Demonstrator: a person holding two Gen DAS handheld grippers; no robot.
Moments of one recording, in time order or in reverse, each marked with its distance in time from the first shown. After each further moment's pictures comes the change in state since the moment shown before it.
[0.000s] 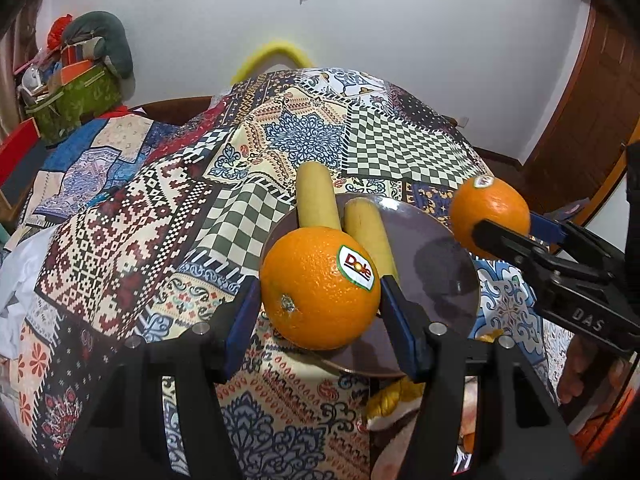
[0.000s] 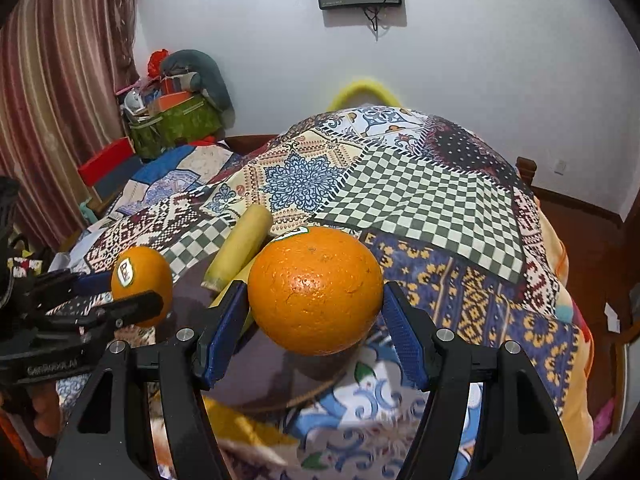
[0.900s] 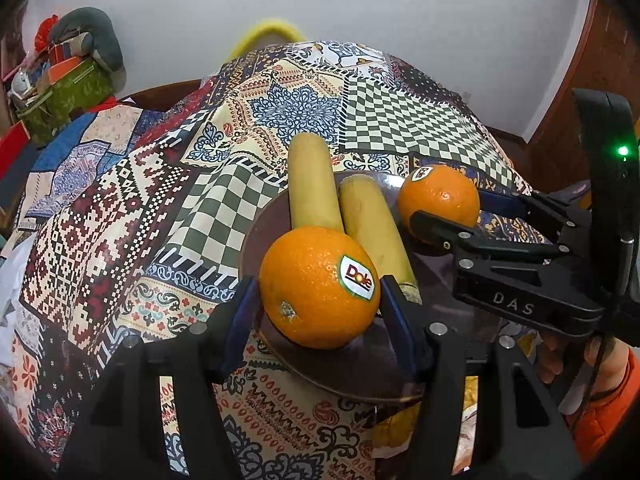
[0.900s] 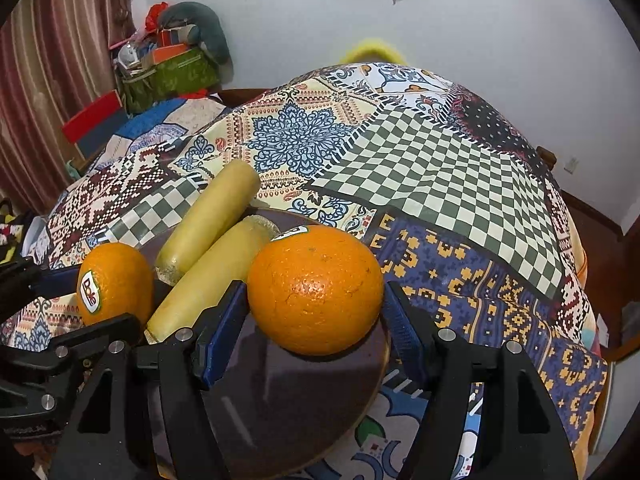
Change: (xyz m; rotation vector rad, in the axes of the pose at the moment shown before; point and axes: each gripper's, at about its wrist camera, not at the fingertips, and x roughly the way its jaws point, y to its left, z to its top) left arm 0.038 -0.008 0.000 0.042 0.077 0.021; right arm 0.066 0.001 0.003 -0.081 0.148 -0.026
